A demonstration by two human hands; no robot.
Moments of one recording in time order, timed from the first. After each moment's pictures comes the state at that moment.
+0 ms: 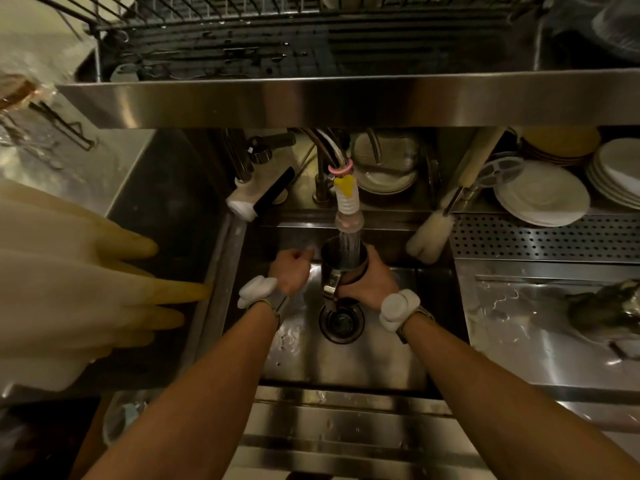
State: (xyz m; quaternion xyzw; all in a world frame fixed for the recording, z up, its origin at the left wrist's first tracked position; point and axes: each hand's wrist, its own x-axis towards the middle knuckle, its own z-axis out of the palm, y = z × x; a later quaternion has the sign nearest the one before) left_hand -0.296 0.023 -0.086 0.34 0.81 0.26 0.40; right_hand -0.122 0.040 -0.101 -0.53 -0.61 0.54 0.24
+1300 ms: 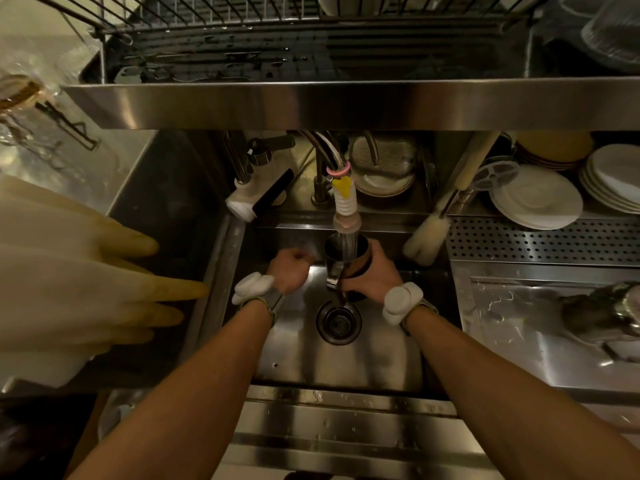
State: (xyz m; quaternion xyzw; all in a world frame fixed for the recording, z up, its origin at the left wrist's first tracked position) left_hand -0.298 0.022 -0.078 0.39 0.80 0.22 0.40; right_hand -0.114 0.050 -0.085 -0.55 -0.61 0.53 0.20
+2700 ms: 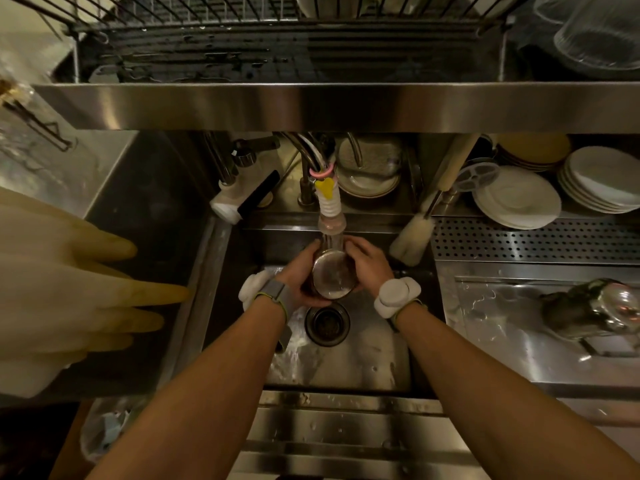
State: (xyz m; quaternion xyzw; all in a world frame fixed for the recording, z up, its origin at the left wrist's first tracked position) left_hand -0.253 0.032 -0.062 0.07 0.66 0.29 0.69; right_hand -0.122 0.060 -0.070 -0.59 -0.51 0.56 0.27
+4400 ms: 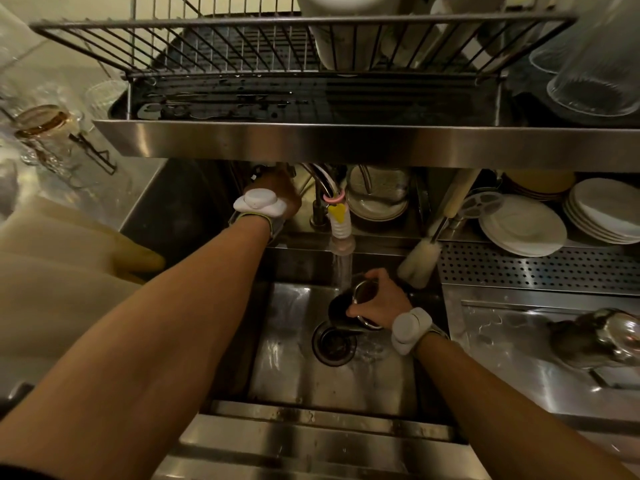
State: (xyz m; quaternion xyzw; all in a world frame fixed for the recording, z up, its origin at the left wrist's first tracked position) left_hand -0.346 0.138 0.011 0.56 0.82 0.13 0.08; right_hand -0.093 0.051 -0.077 -0.60 -0.64 0.48 0.09
